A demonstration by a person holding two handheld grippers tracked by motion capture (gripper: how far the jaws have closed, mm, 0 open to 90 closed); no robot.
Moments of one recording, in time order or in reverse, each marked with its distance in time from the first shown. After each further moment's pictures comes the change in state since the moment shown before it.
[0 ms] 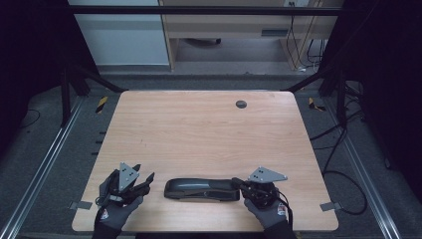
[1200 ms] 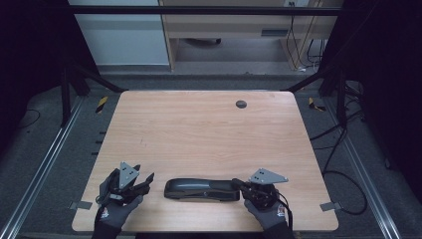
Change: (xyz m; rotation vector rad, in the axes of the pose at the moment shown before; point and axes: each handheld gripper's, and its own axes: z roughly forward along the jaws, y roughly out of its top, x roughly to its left) left arm 0.003 -0.003 0.005 0.025 -0.008 -0.011; right arm -0.001 -0.005 0.001 -0.016 0.000 0.014
